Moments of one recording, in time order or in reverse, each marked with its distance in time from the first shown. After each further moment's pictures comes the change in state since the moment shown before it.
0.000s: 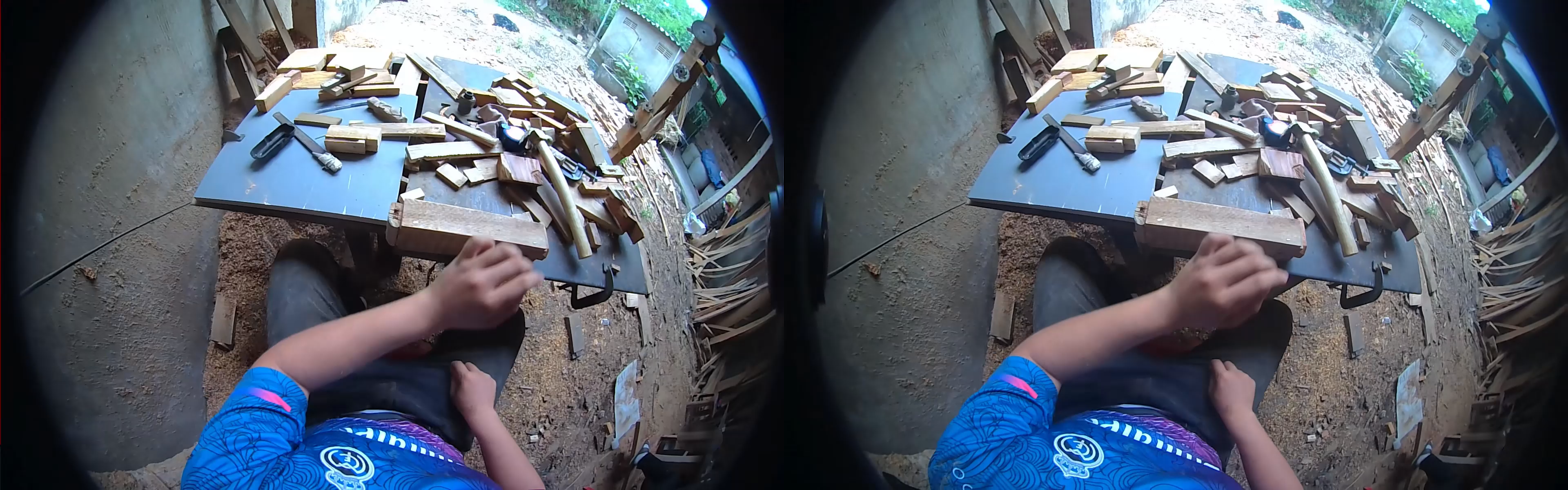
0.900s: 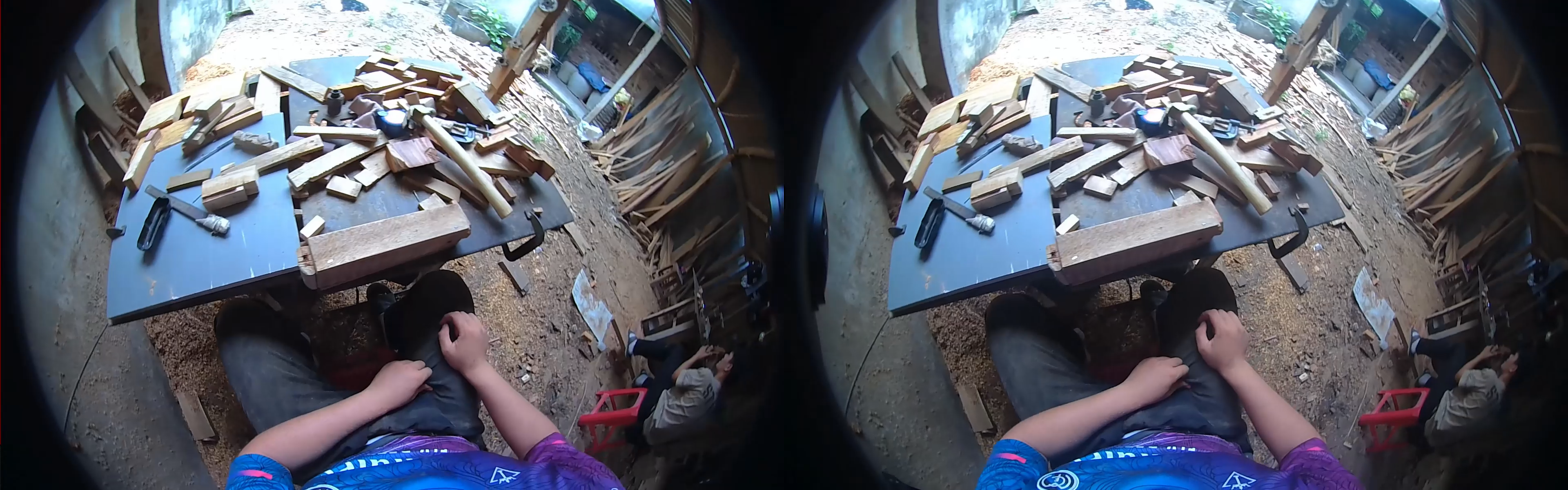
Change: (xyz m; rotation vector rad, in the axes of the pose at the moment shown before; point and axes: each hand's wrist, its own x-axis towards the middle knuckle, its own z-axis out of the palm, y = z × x) left_hand -0.184 0.055 0.011 -0.523 -0.999 -0.352; right_hand 0.049 0.020 -0.022 0.065 0.589 0.269
